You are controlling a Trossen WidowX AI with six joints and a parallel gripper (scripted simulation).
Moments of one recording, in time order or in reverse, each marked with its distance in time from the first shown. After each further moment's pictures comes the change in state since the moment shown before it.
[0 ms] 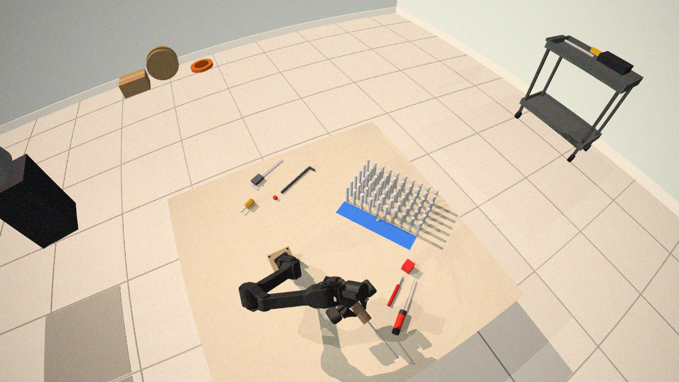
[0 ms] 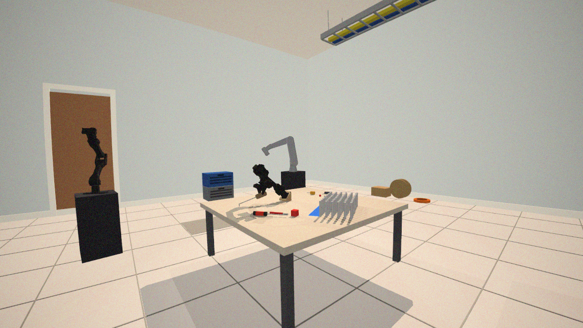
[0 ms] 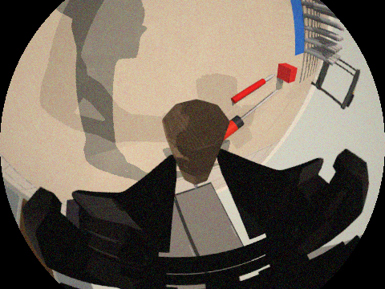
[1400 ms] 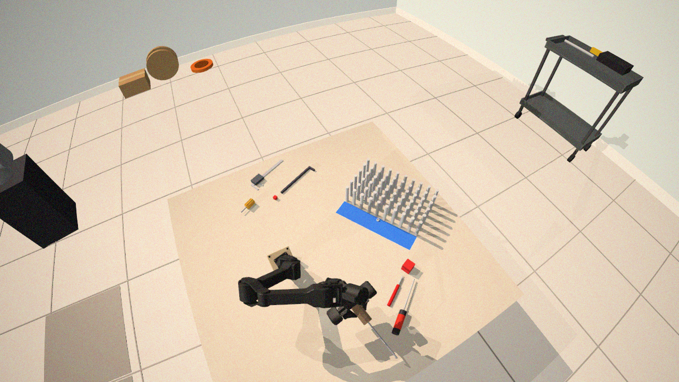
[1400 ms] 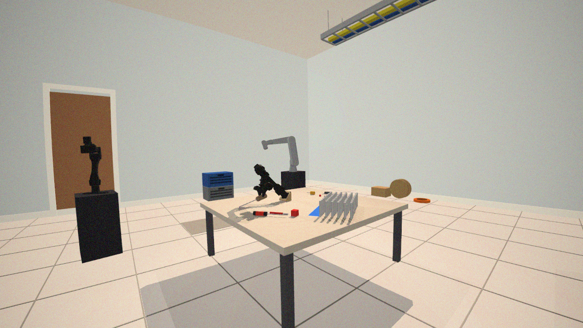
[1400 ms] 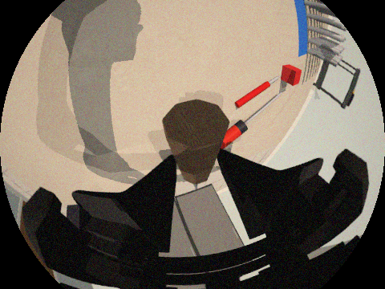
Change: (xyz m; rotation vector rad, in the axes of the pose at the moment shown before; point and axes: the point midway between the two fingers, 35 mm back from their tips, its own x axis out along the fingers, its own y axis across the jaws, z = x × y) arm 0.016 0.002 0.007 0.010 -0.007 -0.004
